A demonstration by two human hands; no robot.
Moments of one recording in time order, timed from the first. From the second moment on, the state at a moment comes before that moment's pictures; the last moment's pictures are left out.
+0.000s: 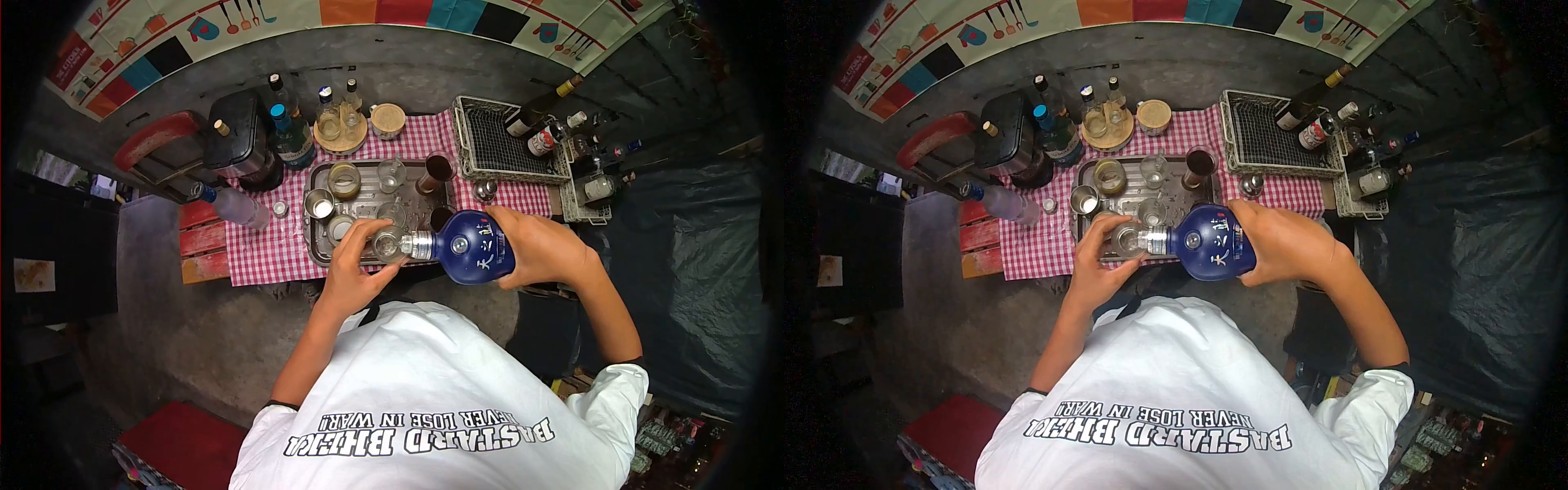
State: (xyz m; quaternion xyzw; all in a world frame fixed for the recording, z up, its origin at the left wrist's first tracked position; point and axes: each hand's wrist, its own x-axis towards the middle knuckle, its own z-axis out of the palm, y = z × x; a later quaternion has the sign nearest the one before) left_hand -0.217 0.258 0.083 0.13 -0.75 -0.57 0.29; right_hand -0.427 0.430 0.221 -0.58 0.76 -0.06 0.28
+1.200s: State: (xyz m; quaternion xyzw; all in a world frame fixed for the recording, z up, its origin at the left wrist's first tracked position) left_hand -0.180 0.196 0.088 0.16 -0.64 -0.71 0.25; right_hand -0.373 0.401 0.156 -0.49 0.76 -0.31 0.28
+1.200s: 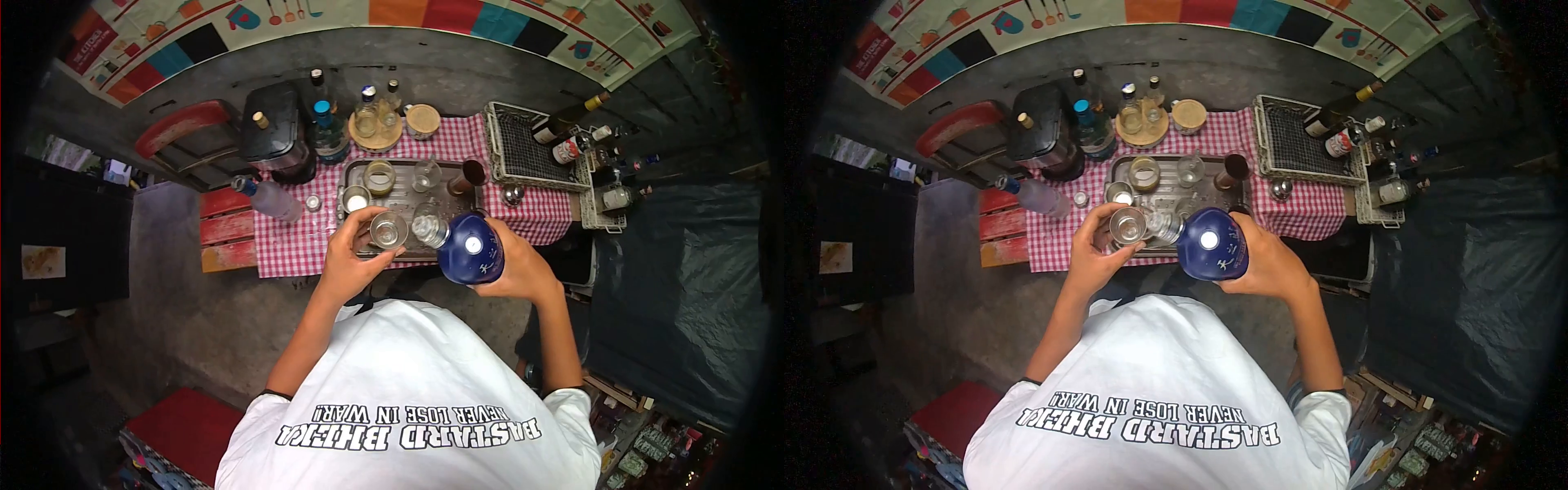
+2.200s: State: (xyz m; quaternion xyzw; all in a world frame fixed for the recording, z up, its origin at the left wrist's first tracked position) left_hand -0.173 0.067 -0.082 0.24 -0.81 -0.52 0.09; right_hand -0.257 0.358 0.019 -0.18 0.78 -0.56 0.20
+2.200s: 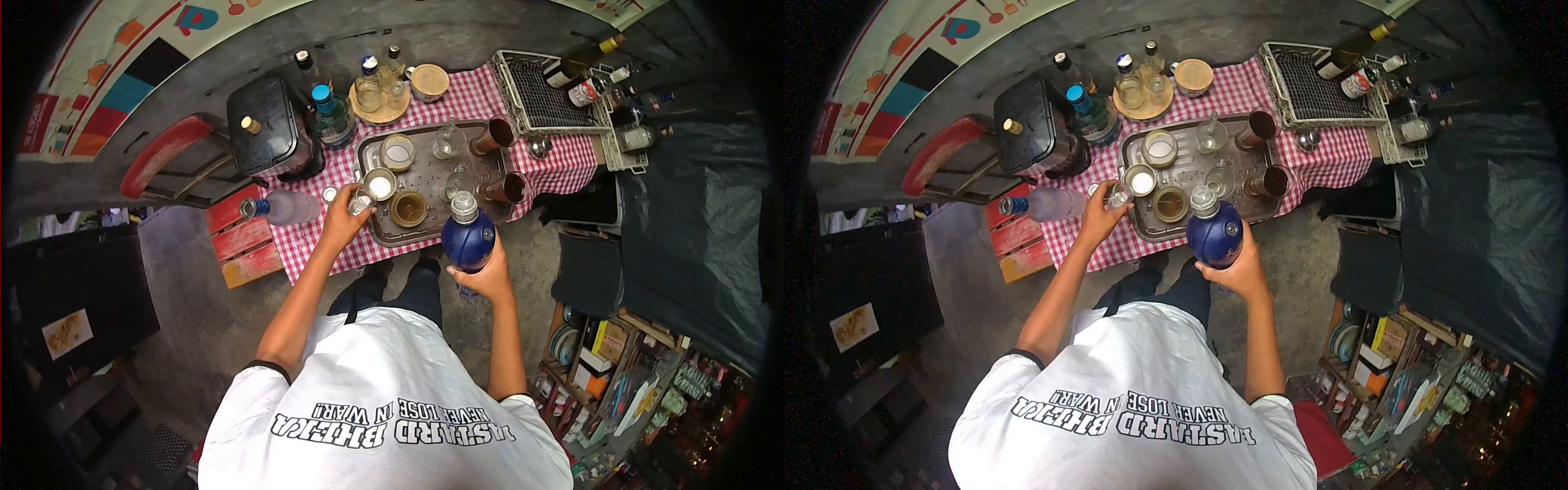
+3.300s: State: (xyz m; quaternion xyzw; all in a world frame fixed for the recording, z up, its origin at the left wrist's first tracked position) left_hand -0.221 0.058 -0.086 0.18 -0.92 -0.35 -0.03; right_hand -0.260 0.372 -0.002 -0.15 0.80 -0.54 0.21
